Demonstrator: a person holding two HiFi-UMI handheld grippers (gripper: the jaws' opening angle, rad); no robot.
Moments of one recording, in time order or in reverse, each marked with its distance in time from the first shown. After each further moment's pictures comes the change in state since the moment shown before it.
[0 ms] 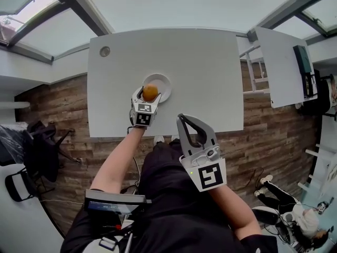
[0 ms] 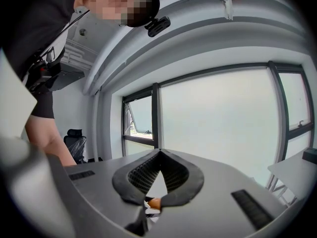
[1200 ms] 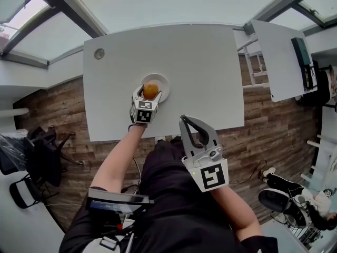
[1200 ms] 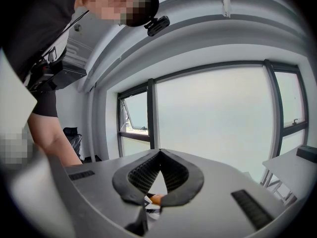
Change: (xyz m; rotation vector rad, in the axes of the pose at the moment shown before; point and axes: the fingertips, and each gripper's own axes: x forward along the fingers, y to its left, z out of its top) left arm 0.027 -0.005 -0.006 0.003 0.026 -0.068; right arm 0.001 -0.008 -0.016 0.013 0.051 -0.048
